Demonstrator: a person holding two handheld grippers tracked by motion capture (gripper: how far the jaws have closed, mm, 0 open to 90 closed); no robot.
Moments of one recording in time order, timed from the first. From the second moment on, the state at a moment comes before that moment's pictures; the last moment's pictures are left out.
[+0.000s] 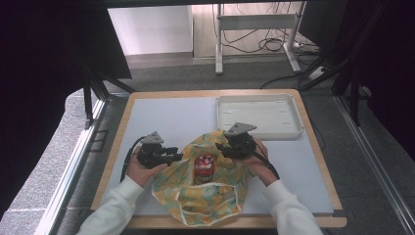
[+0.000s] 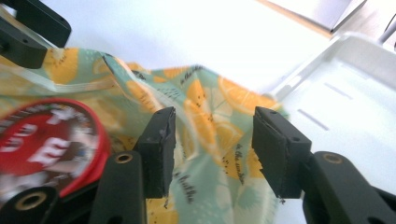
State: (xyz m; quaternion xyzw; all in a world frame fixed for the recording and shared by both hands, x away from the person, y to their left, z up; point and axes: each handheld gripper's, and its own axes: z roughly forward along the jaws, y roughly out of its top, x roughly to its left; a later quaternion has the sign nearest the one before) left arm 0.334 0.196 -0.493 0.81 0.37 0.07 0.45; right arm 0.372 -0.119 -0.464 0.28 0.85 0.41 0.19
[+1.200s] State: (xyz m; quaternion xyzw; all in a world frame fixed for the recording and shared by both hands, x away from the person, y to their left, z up) left arm 0.344 0.167 -0.516 0.85 0.35 0.05 0.39; right arm 0.265 -0.089 -0.511 0.18 0.92 0.36 0.00
